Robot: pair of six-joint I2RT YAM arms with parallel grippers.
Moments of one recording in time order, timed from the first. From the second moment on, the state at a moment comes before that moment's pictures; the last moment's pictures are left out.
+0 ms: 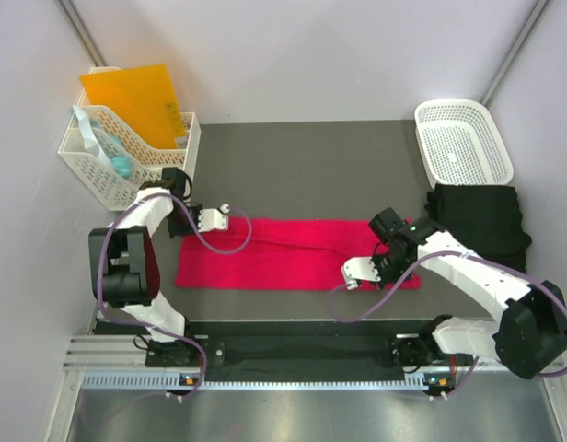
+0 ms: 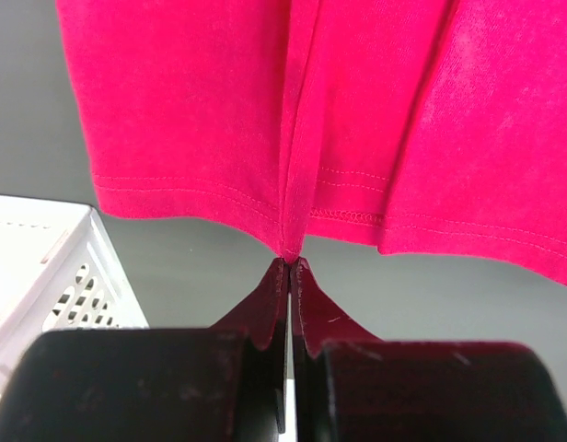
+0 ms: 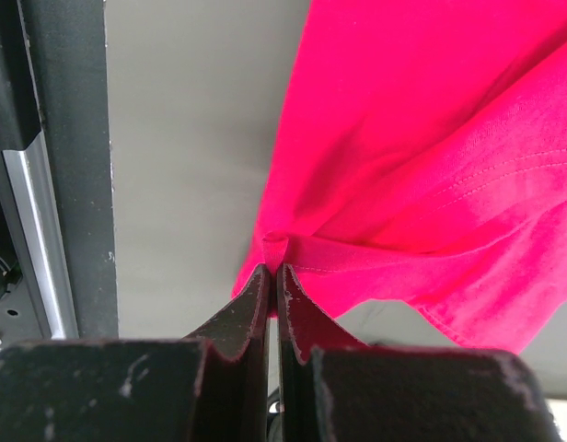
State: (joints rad) left arm 0.05 1.66 1.12 -0.86 0.11 1.56; right arm 0.56 1.21 0.83 -1.09 -0.13 -1.28
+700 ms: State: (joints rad) left arm 0.05 1.64 1.16 -0.97 0.12 1.57; right arm 0.56 1.20 0.81 -1.10 -0.12 -1.28
